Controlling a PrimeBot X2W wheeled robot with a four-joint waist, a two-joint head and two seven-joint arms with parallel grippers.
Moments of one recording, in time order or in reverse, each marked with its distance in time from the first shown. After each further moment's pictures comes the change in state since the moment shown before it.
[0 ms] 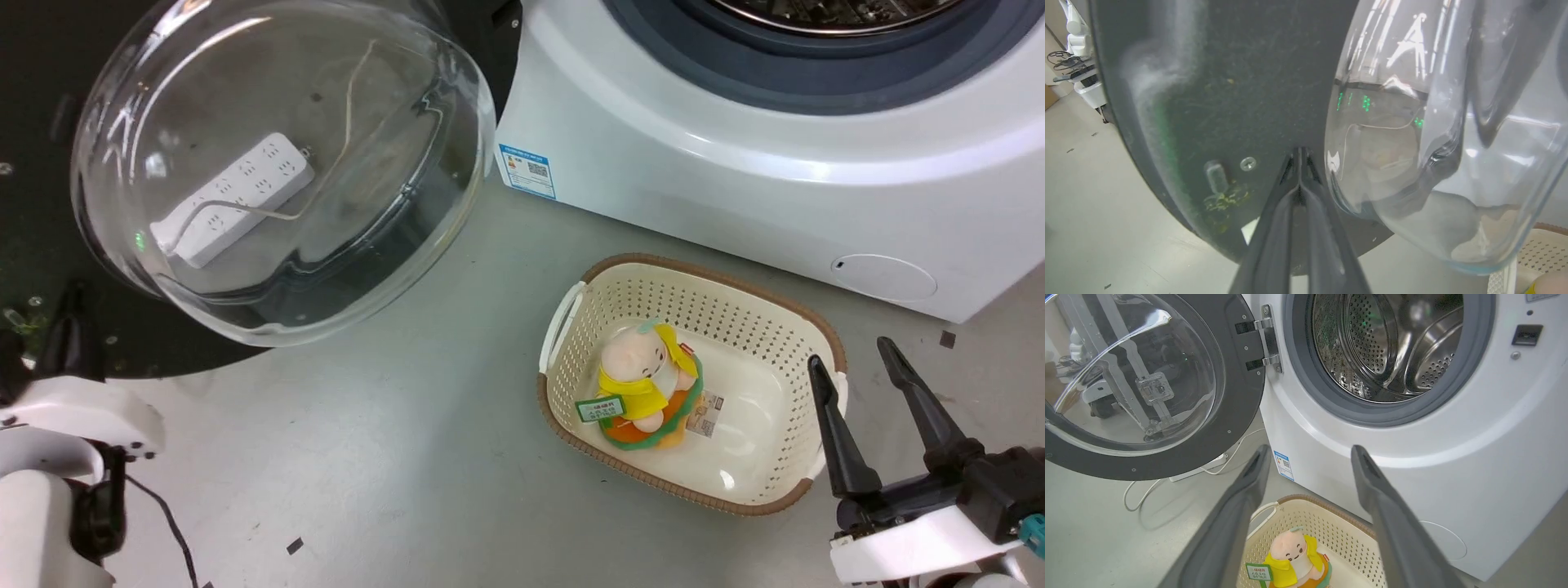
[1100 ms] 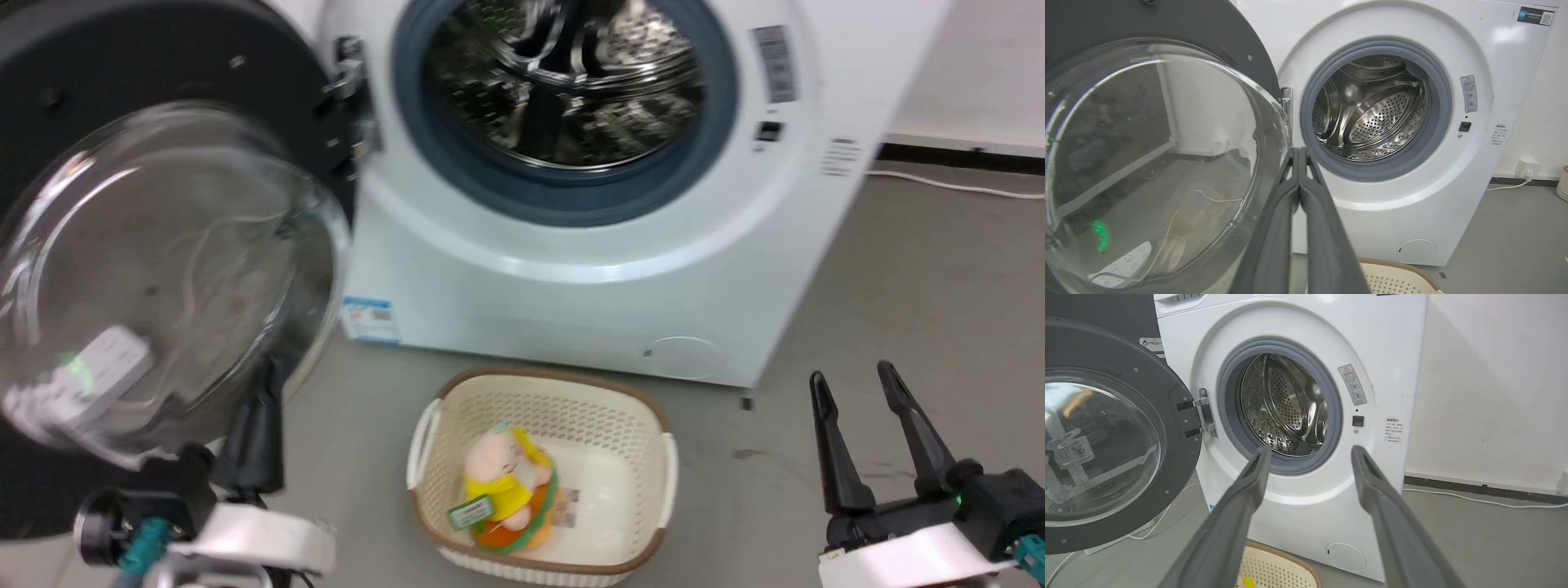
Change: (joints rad) left arm 0.281 -0.140 -0.184 -0.395 0.059 0.032 -0.074; right arm 0.038 0.099 -0.053 0.009 0.000 0.000 0.000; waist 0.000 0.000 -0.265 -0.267
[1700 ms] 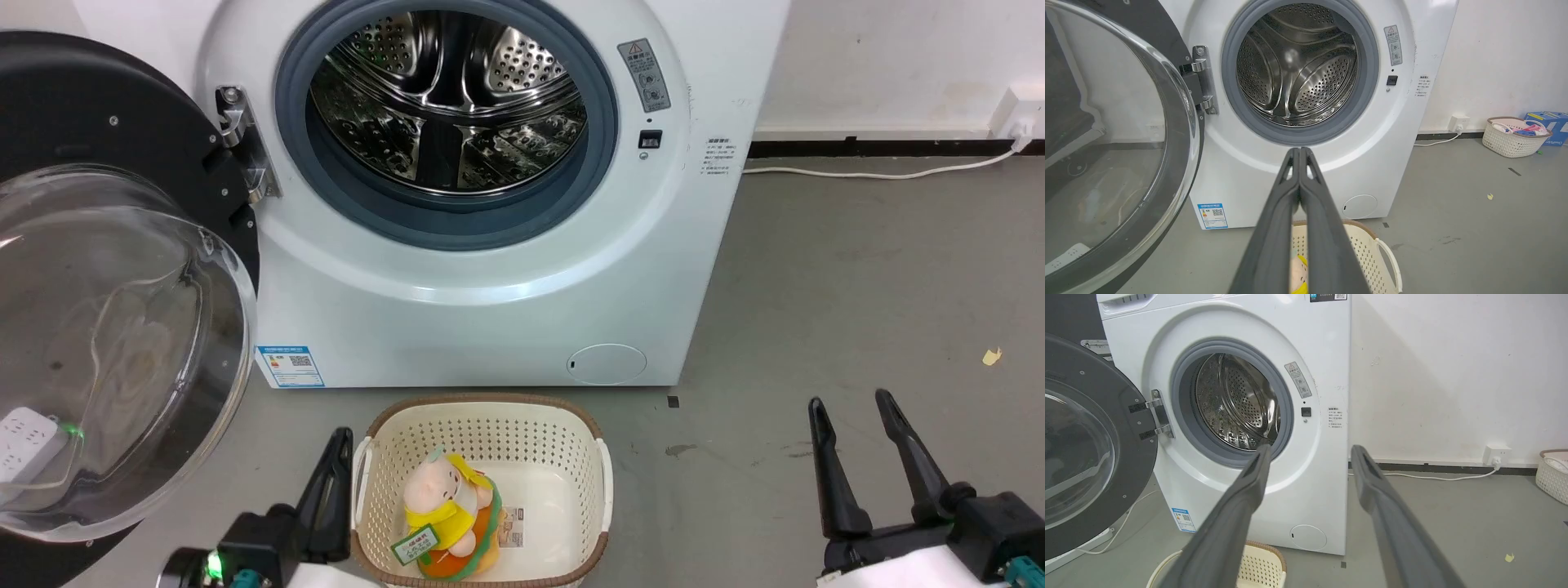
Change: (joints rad) left arm 0.082 -0.095 -0.071 0.093 0.097 -0.001 -0.029; right arm 0.048 0.021 -0.014 0.006 -0.011 0.000 0.000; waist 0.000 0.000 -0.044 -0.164
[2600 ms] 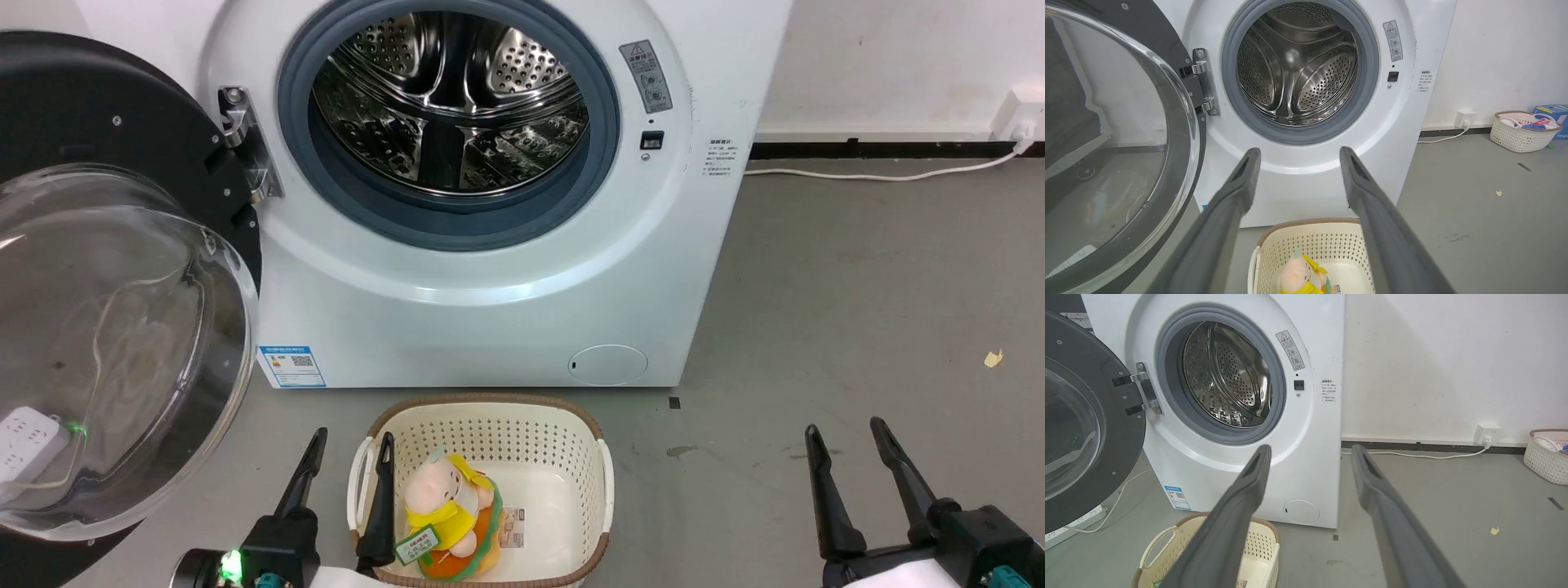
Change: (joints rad) left arm 0.013 -0.072 0.043 0.015 0.110 -0.021 0.000; right arm 0.017 0.010 -0.022 0.074 -0.037 0.000 0.000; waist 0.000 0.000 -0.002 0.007
